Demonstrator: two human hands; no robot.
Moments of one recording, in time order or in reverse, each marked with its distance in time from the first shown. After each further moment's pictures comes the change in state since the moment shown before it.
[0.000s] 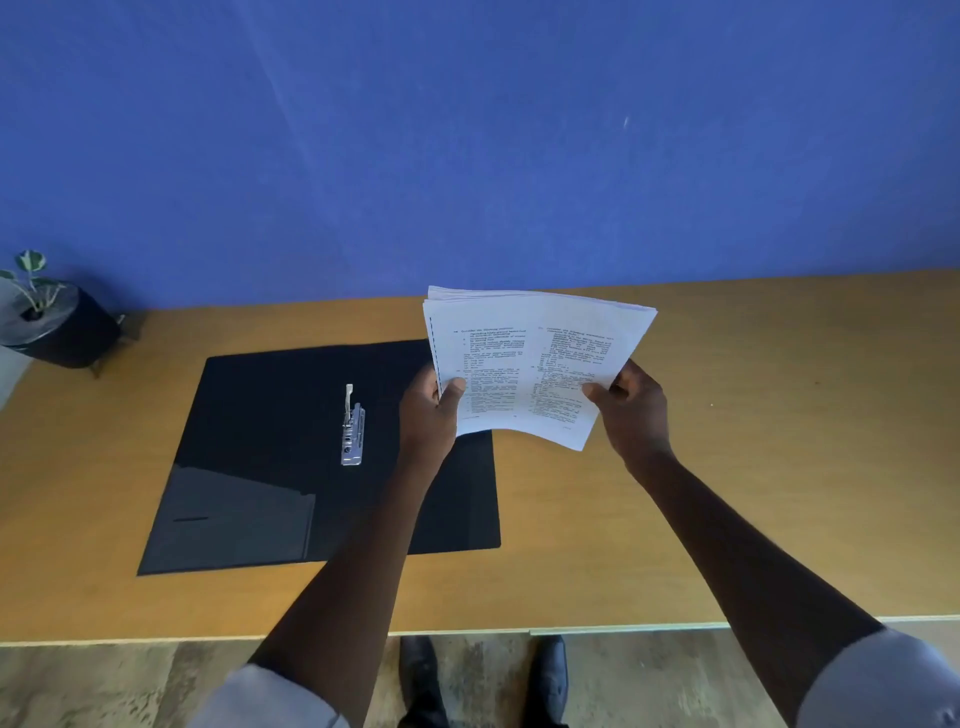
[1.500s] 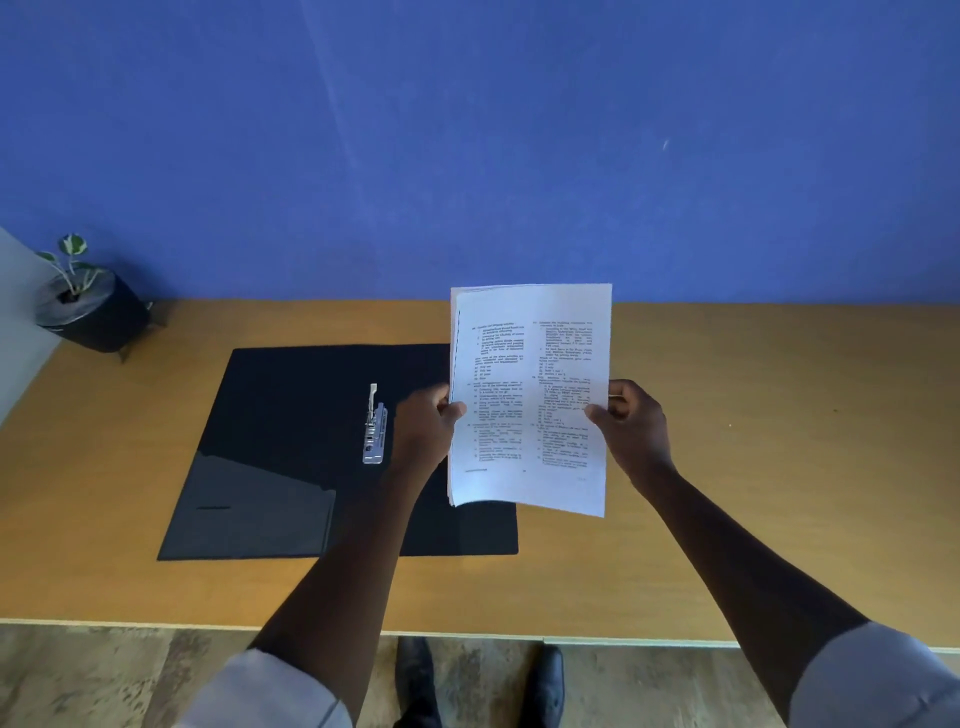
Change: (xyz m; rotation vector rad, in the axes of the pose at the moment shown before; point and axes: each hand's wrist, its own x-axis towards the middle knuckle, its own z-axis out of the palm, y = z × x) left_hand 0.008 -0.011 -0.044 0.407 -0.067 -0.028; right_hand -0.007 -0.002 0.022 -0.123 -0.063 0.047
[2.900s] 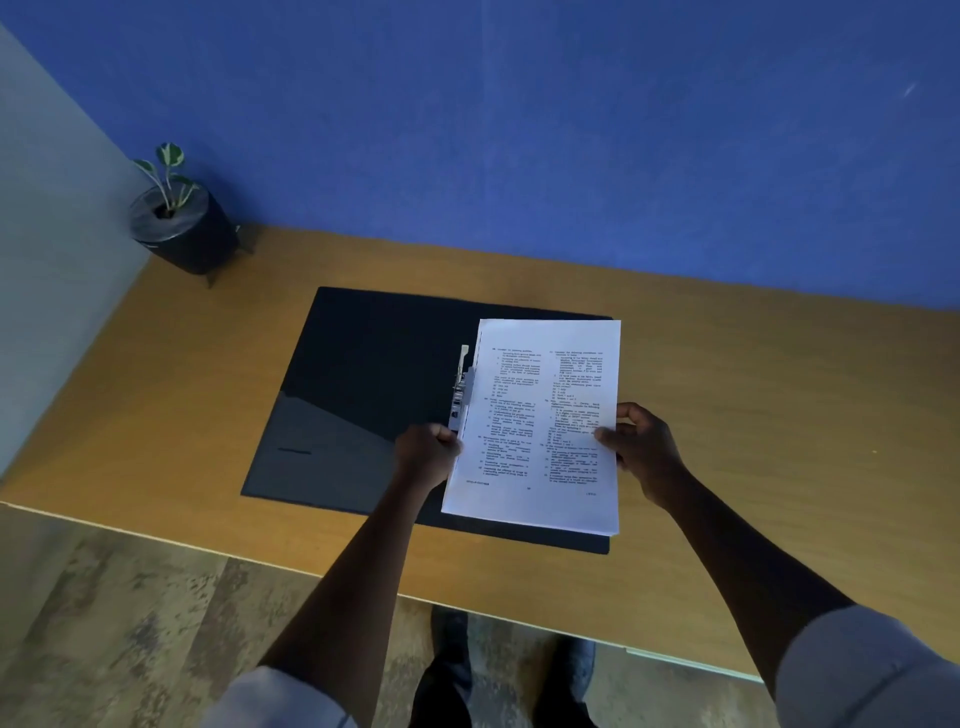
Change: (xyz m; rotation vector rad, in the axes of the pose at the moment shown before) left_hand -0.012 -0.150 -0.046 -0.022 -0.051 -0.486; right_hand 0.008 0.033 0.124 0.159 -0.350 0.319
